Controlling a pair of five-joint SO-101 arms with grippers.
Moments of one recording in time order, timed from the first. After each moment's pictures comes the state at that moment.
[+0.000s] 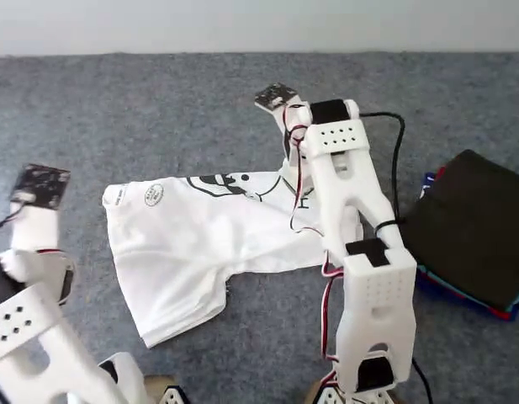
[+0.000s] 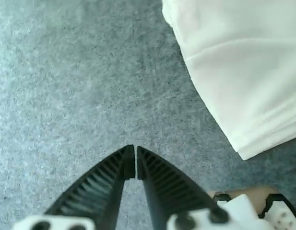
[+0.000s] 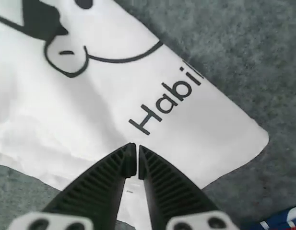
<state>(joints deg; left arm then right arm) -39.0 -45.6 31.3 99.5 -35.4 -13.5 36.5 -32.8 90.3 26.2</state>
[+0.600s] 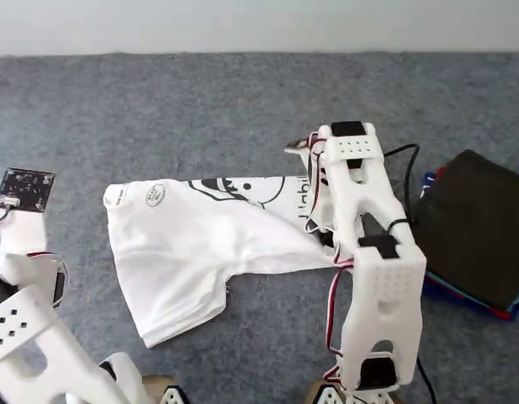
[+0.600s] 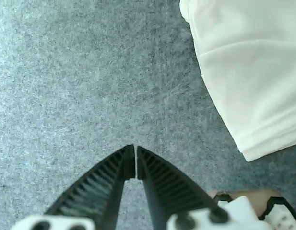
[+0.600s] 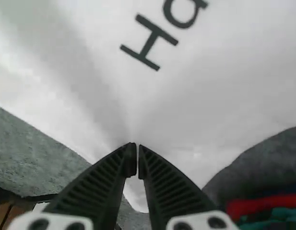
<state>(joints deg) -41.5 -45.6 31.3 99.2 -35.0 -8.3 34.8 -20.6 100.5 25.9</state>
